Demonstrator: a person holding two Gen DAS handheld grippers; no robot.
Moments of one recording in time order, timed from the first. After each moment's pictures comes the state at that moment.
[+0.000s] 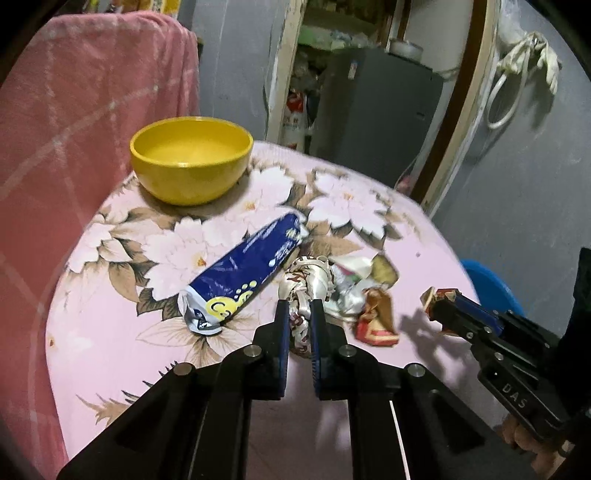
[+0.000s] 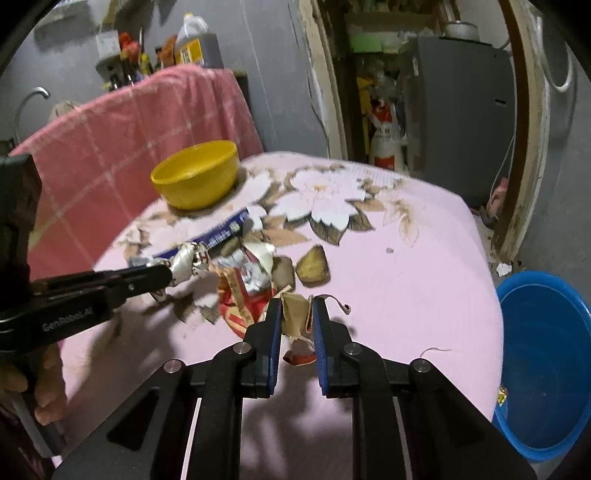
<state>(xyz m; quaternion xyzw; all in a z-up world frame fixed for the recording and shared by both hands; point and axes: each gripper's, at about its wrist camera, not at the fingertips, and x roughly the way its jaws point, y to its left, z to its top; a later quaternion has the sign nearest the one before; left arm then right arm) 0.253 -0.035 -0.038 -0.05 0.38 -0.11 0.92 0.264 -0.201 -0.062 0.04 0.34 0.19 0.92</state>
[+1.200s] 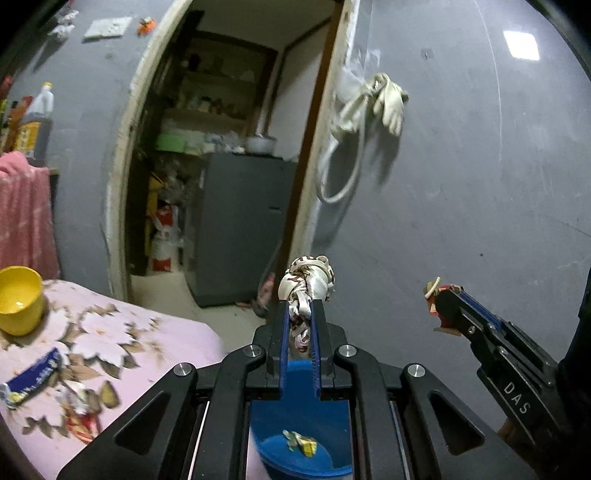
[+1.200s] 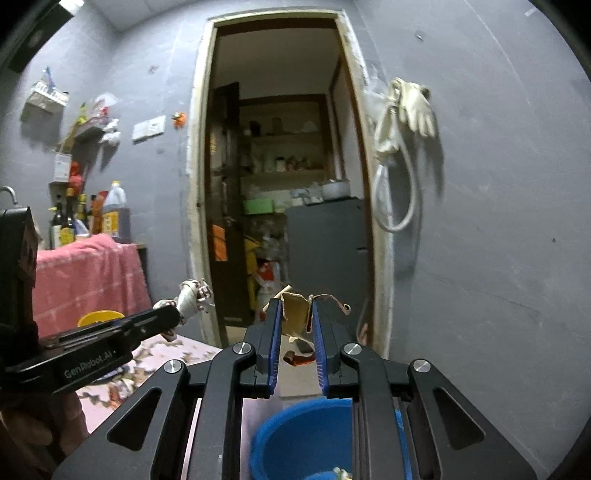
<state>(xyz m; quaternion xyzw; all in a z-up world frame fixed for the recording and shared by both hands) 0.208 -0.263 0.064 -0.05 0.17 -0.31 0.93 0.147 -0.395 0.053 0.04 0.06 -0.02 1.00</state>
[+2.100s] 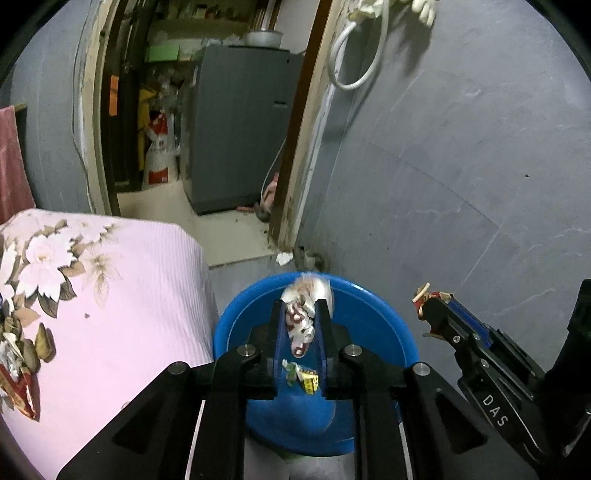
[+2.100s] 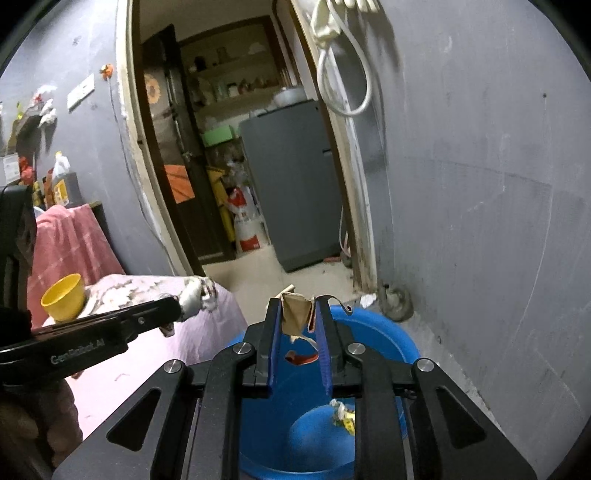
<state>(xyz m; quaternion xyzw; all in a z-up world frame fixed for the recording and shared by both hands) 0.273 -0.331 -0.037 0.00 0.35 -0.29 0.89 0.191 -0.466 -0.050 0.14 0.22 -0.04 0.97</state>
